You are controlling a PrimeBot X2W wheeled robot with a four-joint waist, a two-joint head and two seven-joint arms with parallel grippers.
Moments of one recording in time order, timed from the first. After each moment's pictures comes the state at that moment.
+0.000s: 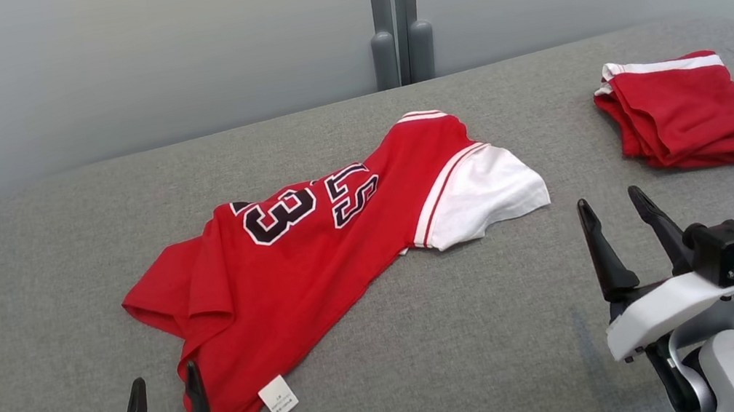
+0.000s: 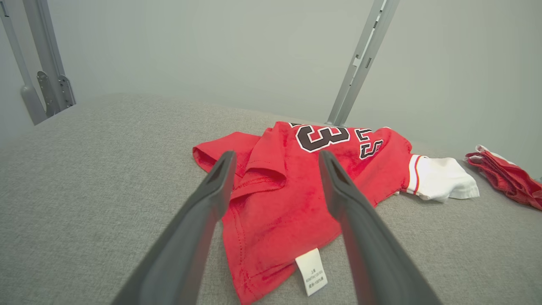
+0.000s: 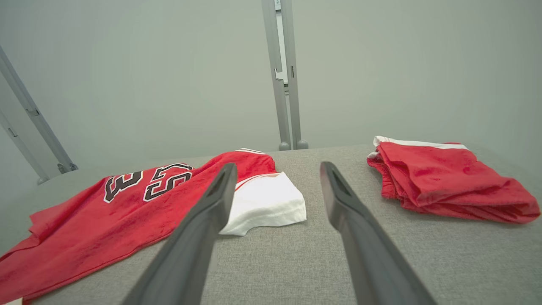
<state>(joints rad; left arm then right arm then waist) 0.10 0.14 -0.13 0.12 -0.43 0.00 -0.24 -0.16 -0.05 0.04 0.27 0.18 0.13 -0.23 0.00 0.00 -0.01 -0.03</state>
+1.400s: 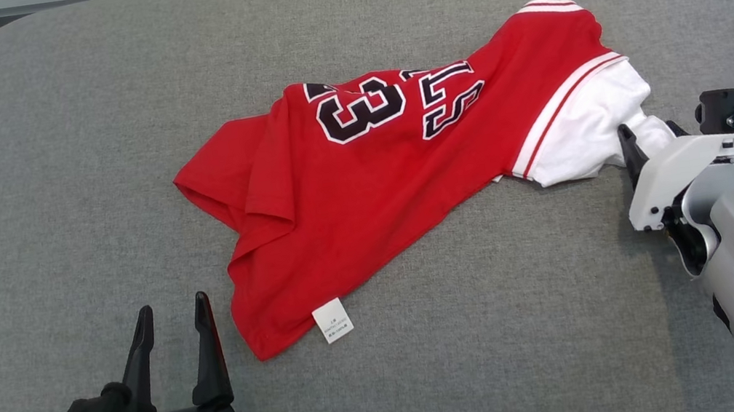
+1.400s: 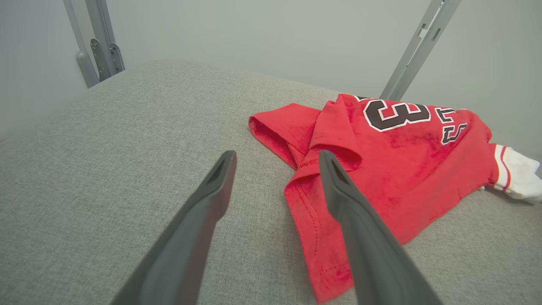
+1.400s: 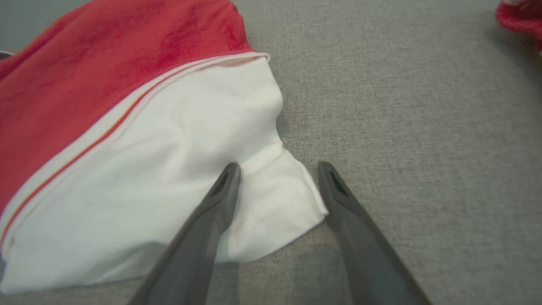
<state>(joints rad) -0.05 0.13 -0.18 0.14 -0.42 -0.02 -0.25 -0.75 -0.16 -0.03 1.13 0.23 0.13 -0.14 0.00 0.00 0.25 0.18</state>
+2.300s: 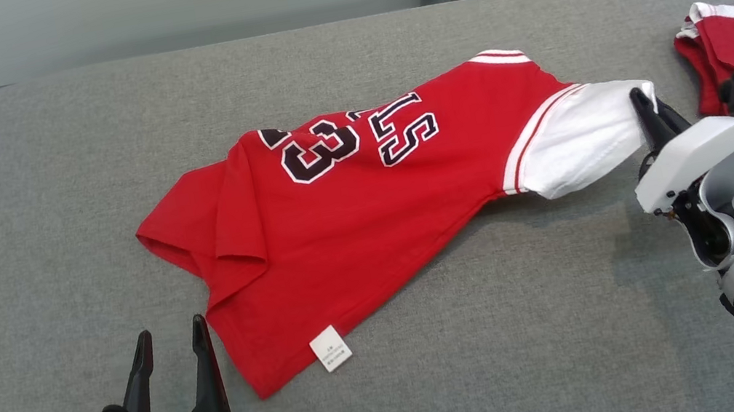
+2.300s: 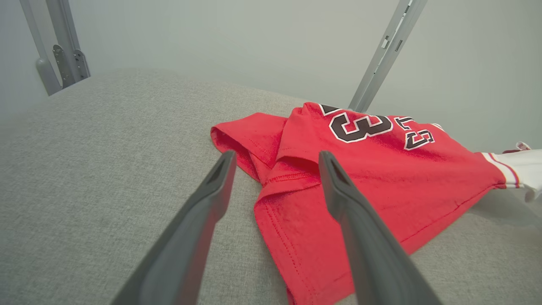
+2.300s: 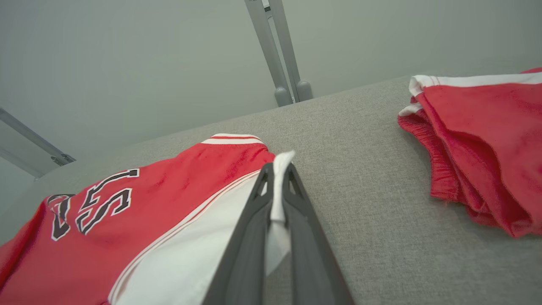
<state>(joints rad) 0.00 0.13 -0.17 0.14 -0.44 -0.01 -0.26 -0.63 -0.23 0.15 0.78 0.57 0.13 -0.11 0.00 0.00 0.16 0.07</state>
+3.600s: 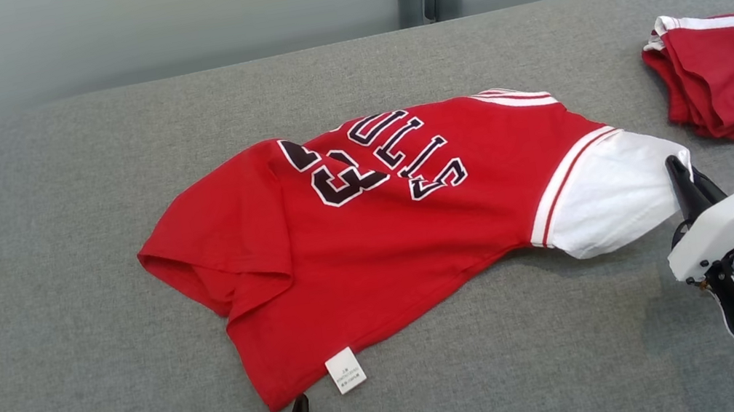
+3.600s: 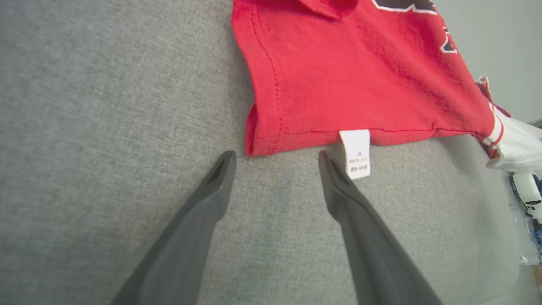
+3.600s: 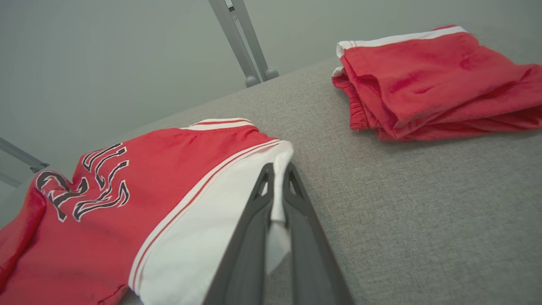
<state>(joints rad) 0.05 0.06 -0.27 0.30 -0.75 -0.06 0.02 -0.31 -0.14 -0.11 0.41 0.44 0.13 0.06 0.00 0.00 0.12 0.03</state>
